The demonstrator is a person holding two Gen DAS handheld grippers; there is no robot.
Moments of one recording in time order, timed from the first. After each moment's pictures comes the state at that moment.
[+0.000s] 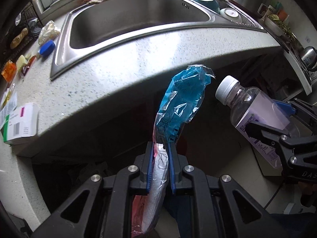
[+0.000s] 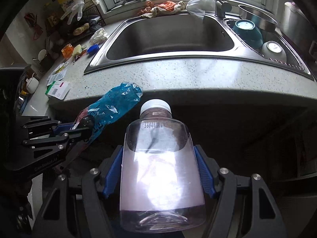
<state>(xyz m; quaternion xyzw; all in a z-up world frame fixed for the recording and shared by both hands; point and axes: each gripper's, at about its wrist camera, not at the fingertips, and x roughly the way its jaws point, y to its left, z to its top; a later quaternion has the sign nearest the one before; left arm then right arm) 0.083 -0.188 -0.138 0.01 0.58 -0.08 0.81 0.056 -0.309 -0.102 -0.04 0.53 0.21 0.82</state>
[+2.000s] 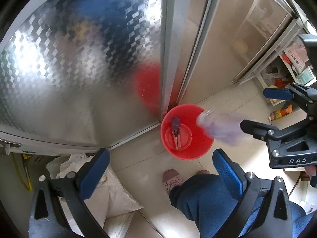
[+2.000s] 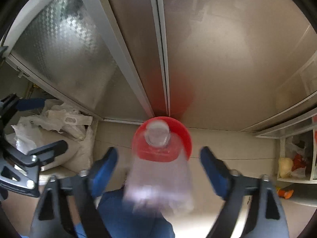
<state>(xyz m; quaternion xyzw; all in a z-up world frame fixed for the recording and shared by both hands) 0.067 -0.163 -0.356 0.03 0.60 -0.05 0.79 0.079 -0.284 -0.347 -0.12 0.59 0.21 0.77</state>
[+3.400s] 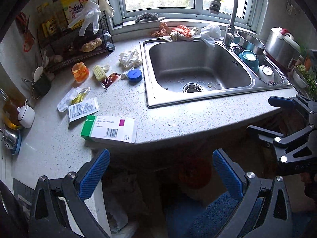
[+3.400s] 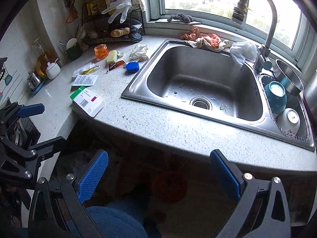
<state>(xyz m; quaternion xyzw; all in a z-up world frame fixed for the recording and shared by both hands) 0.043 -0.081 -0.011 -0.03 0.48 0.09 0.87 0.094 -0.224 -0.026 -0.15 0.46 0.31 0.82</state>
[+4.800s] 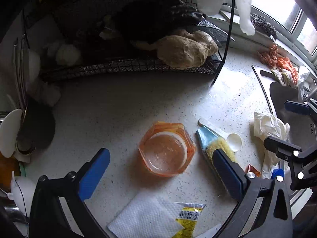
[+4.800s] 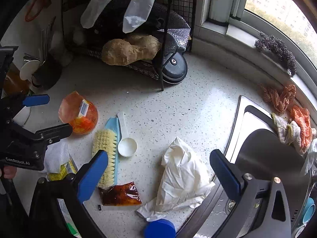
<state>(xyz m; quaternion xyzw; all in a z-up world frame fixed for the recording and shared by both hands) 0.294 0.280 -0.085 -0.10 0.54 0.15 0.82 0.344 0.097 -0.080 -0.23 0.51 0.35 0.75</state>
